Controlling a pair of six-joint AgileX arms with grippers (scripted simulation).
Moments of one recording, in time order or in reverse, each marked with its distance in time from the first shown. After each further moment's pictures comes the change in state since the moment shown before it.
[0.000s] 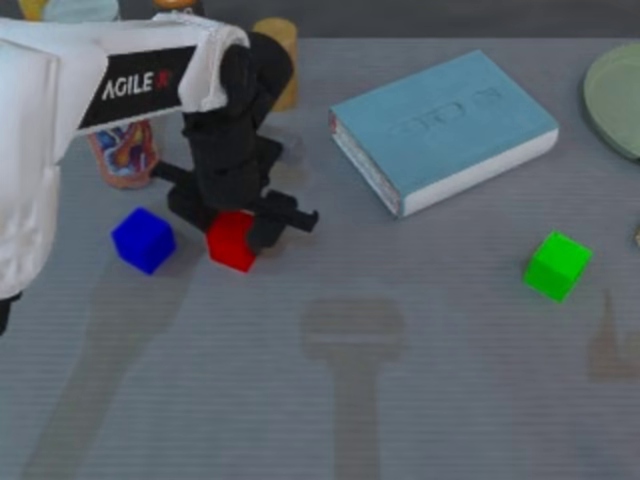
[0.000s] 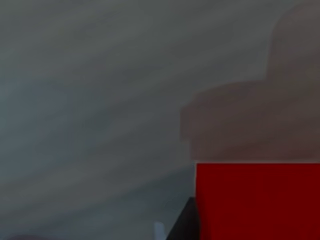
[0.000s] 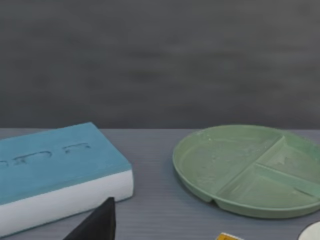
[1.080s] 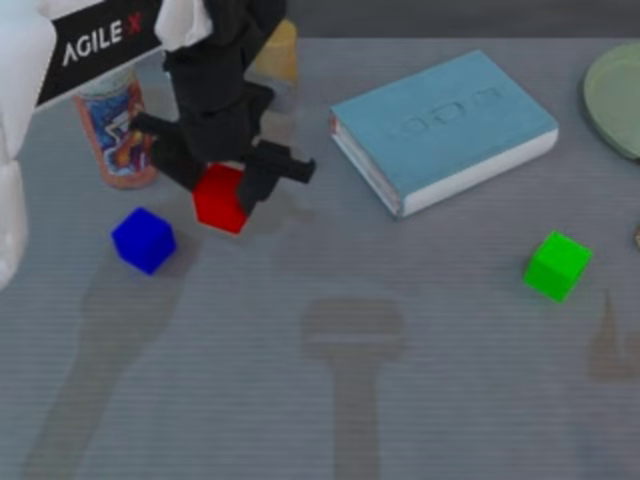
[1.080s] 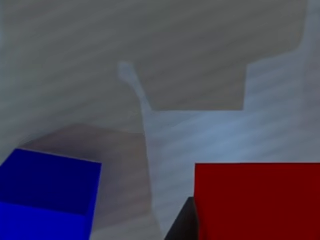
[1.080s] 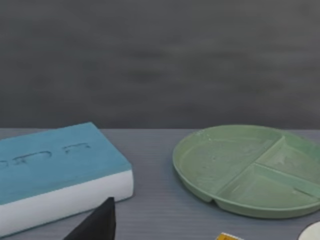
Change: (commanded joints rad) left arm 0.000 -0.111 0.153 -0.237 -0.002 -0.039; right arm 0.000 0.000 0.000 0.000 0.000 0.000
